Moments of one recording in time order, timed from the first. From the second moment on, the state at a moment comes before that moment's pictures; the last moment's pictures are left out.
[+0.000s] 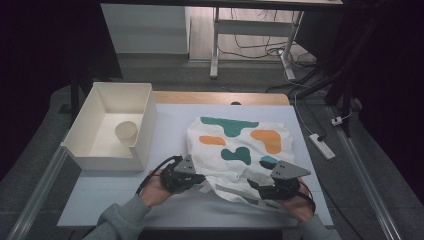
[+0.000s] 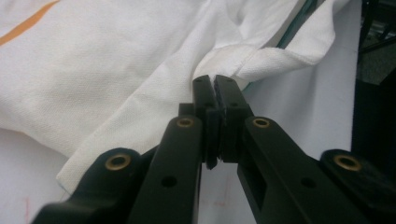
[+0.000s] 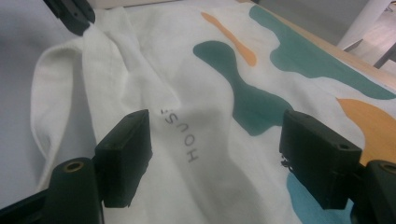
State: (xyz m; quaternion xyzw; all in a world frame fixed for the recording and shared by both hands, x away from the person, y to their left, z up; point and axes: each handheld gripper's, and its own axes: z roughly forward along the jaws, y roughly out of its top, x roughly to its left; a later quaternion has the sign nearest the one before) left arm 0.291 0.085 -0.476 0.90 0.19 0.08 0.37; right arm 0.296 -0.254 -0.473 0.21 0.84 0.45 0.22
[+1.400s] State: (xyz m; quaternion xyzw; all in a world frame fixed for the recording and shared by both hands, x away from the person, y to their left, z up) left arm 0.296 0.104 -0.485 0.89 0.24 0.06 0.38; right arm 0.258 -0.175 -0.485 0.12 0.91 0.38 0.09
